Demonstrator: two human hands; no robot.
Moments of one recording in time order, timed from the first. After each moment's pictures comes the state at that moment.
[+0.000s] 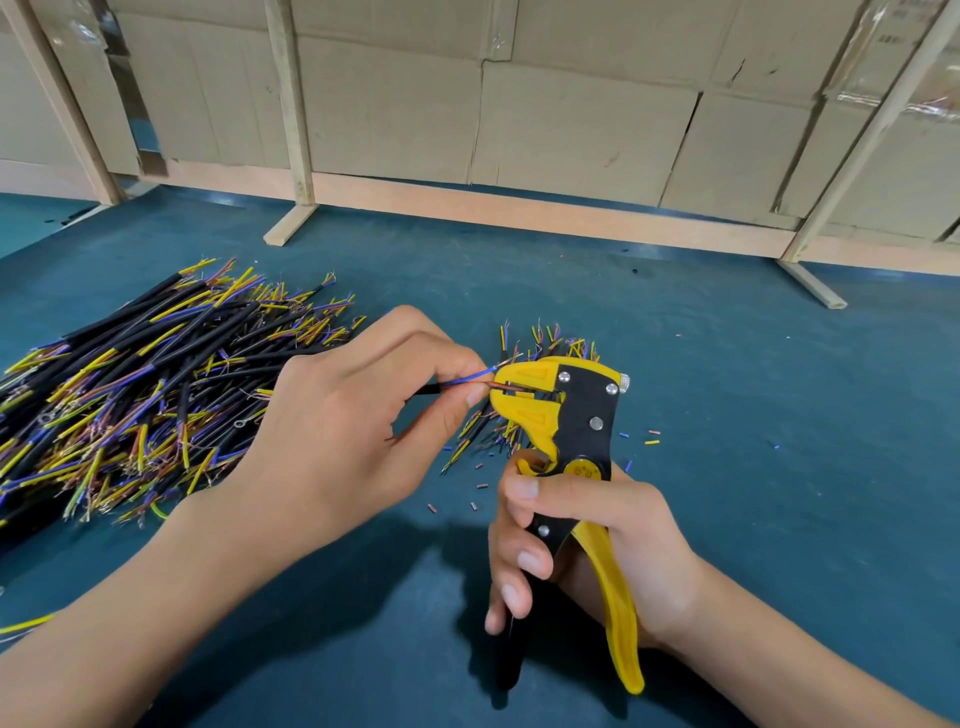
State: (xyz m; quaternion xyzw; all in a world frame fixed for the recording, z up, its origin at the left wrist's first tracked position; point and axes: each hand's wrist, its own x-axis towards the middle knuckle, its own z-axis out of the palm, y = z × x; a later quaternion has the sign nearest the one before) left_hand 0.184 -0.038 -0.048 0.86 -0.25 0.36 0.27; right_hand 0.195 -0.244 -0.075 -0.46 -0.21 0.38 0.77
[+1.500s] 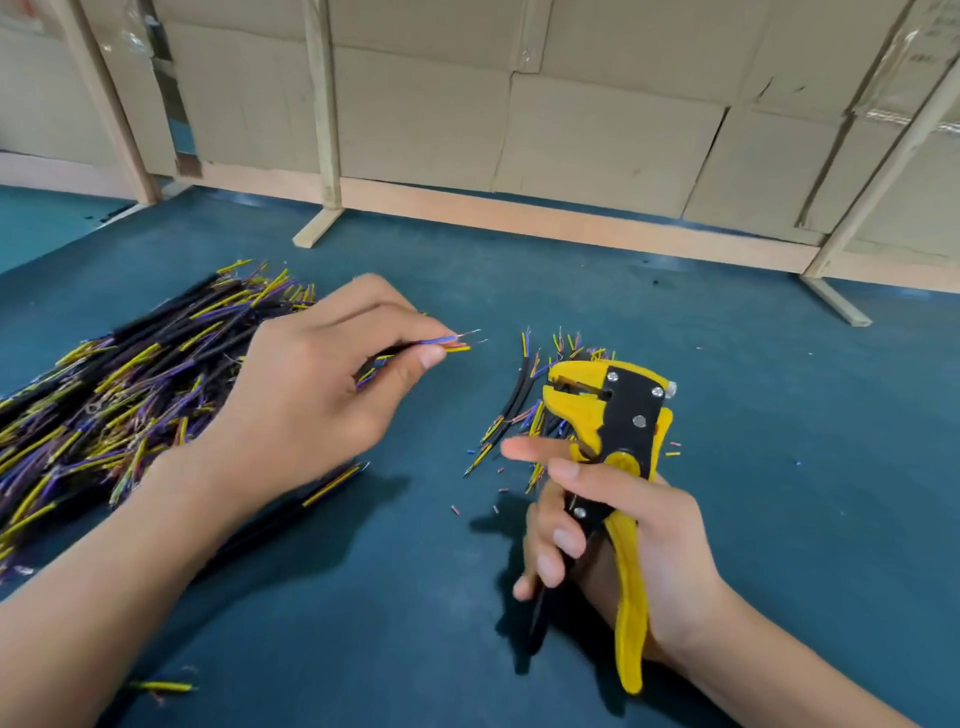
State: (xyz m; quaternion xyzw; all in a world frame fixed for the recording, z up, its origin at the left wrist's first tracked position) left_hand 0.202 0.006 -0.048 0.86 -0.23 0.38 0.27; right_hand 0.190 -0.239 -0.078 -0.49 -0.12 0.29 0.81
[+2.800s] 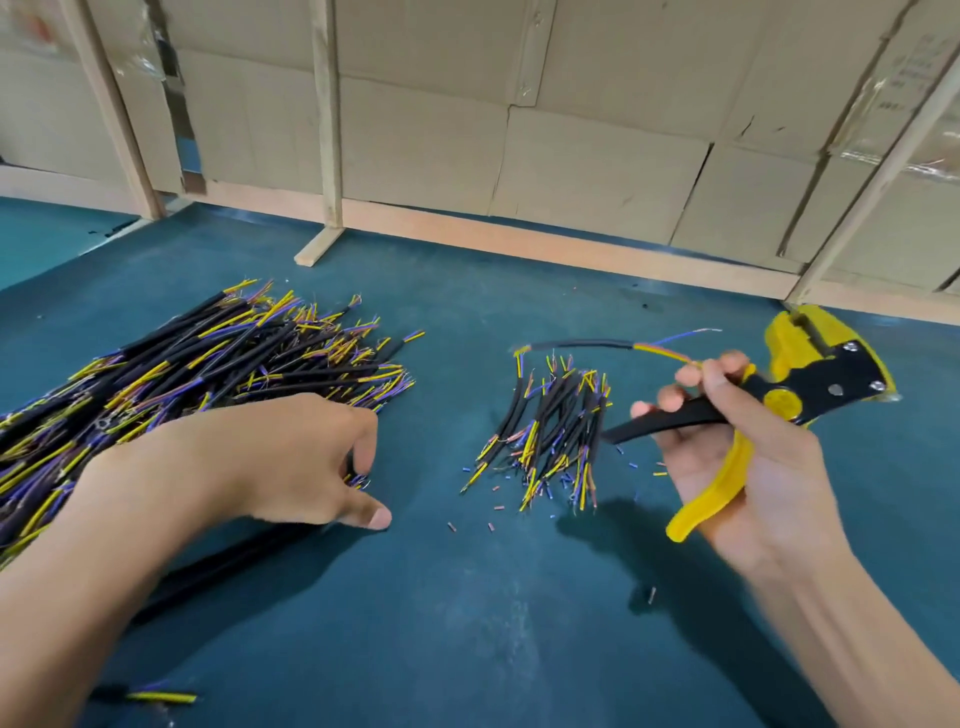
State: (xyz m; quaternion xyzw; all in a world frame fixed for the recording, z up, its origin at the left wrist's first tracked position) left_hand 0.188 0.028 -0.039 0.99 -0.04 -0.14 0.06; right_hand 0.242 -0.293 -0.044 -0.44 -0.13 0.03 0.89
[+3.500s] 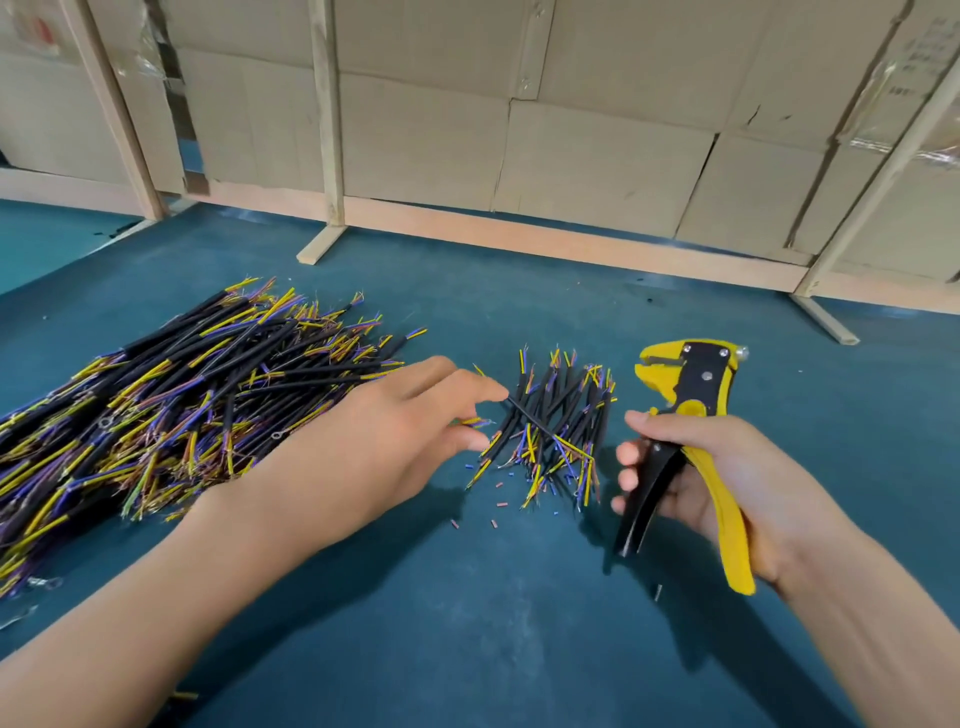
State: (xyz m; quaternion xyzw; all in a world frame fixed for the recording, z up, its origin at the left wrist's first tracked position) left_hand 0.193 -0.022 -0.055 0.90 -0.27 0.26 0.22; right_hand 0.234 -0.288 -0.031 -0.64 0.06 0.22 0.73
